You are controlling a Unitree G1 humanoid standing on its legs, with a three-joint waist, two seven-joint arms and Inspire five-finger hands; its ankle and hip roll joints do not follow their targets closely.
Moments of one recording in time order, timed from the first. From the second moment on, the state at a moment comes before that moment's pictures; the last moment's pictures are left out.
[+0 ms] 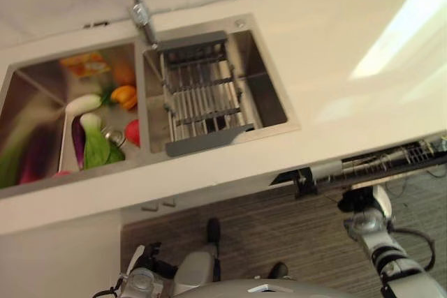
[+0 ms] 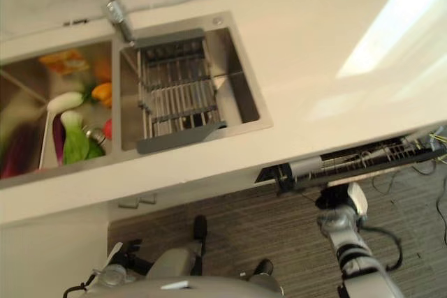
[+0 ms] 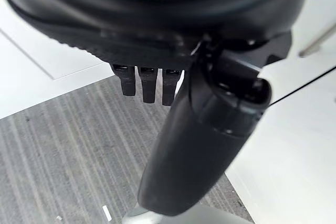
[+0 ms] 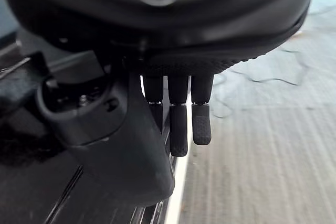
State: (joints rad) left arm 0.03 0.26 -0.17 1.17 0.05 -0.08 0.23; right arm -0.28 -0.51 0.24 0.90 -0.03 0.07 -0.41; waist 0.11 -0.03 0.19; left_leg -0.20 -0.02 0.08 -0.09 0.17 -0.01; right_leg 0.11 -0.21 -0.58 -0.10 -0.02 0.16
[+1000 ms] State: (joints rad) left arm -0.05 0.20 -0.18 1.21 -0.24 -0.08 0.05; right arm 0.10 -0.21 0.12 1.22 -0.09 -0.03 -0.28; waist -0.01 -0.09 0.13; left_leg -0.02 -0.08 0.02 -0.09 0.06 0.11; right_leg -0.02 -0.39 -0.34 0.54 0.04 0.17
